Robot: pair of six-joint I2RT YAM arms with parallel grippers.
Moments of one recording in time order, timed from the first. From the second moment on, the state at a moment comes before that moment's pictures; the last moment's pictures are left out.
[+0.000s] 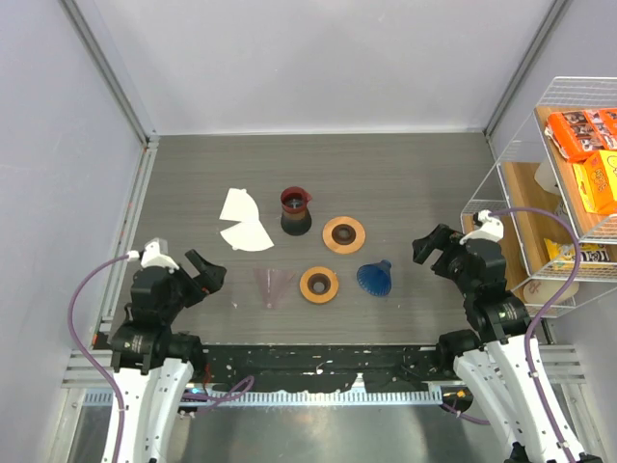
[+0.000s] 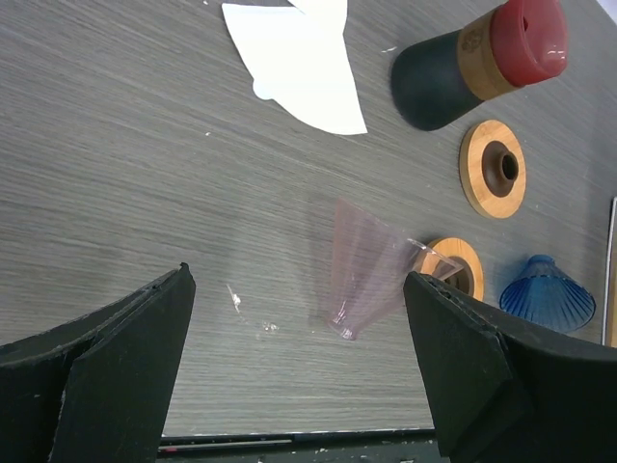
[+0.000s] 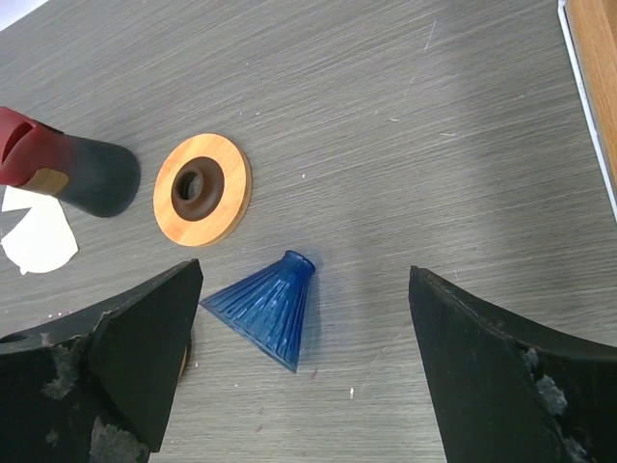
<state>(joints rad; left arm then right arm) -0.08 0.29 0.57 -0.82 0.08 -0.61 0.18 0.48 0.61 -0.59 0.10 0.52</state>
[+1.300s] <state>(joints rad) -0.08 0.28 0.52 -0.79 0.15 -0.65 0.93 1.44 0.93 -0.43 0.32 0.58</state>
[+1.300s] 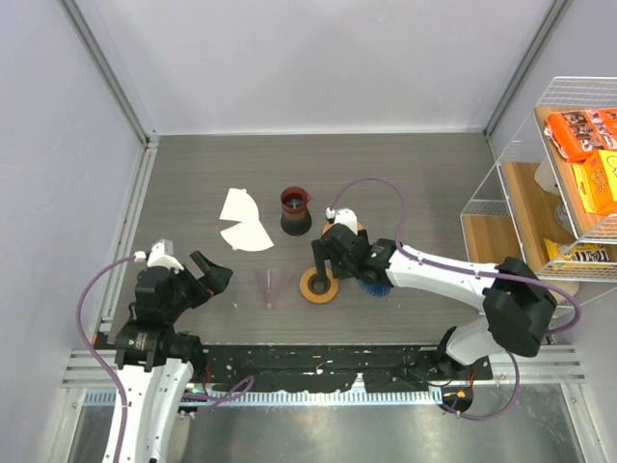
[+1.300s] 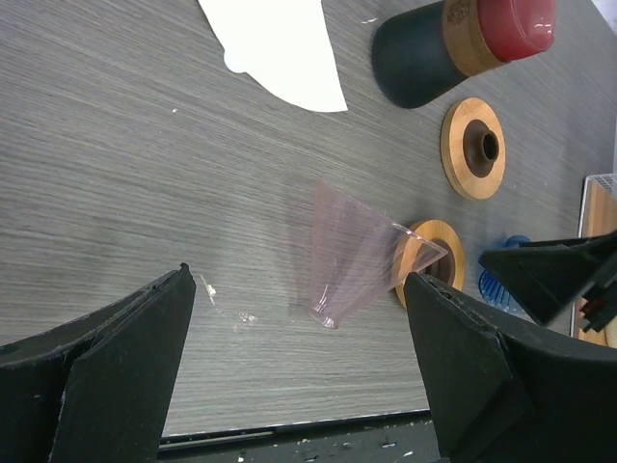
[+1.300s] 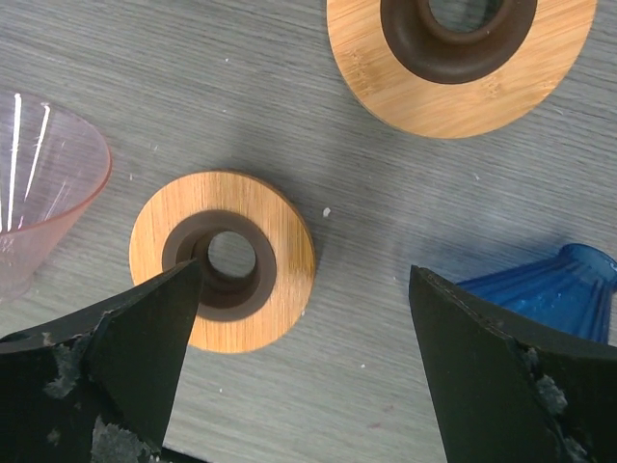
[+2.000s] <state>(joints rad) -0.08 0.28 0.51 -0.80 0.15 -0.65 0.93 1.58 0.89 -0.28 0.26 0.62</state>
